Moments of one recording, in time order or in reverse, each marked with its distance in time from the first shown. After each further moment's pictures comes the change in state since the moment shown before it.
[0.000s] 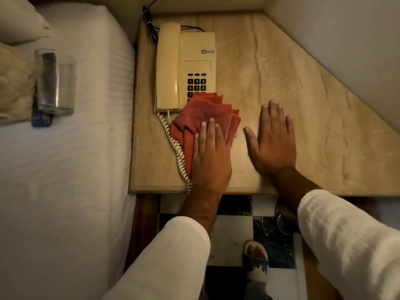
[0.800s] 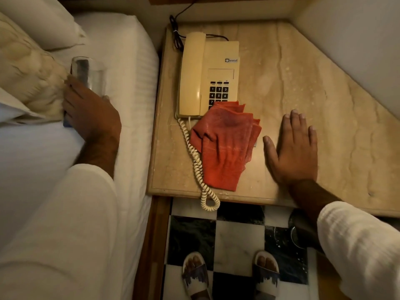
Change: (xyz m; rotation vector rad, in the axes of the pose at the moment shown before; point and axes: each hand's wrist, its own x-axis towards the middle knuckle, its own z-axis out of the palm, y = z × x) left_hand 0.080 -0.235 -0.132 0.124 0.419 -0.783; right_hand 0.001 0.002 0.008 0.037 0.039 -0.005
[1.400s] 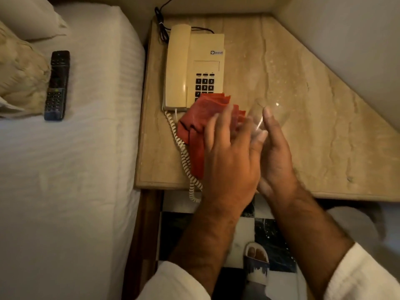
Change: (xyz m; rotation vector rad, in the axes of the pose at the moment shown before) left_hand -0.264 0.115 -0.077 -0.692 -0.418 0.597; right_hand -0.024 -0.072 -0.096 2.088 -0.483 0.576
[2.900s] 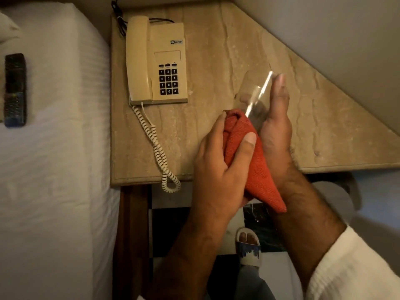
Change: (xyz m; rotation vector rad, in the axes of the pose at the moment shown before) left_hand -0.042 0.044 0.001 -0.527 -0.222 -0.313; right_hand -0.029 -0.043 -0.007 0.078 0.360 -0.291
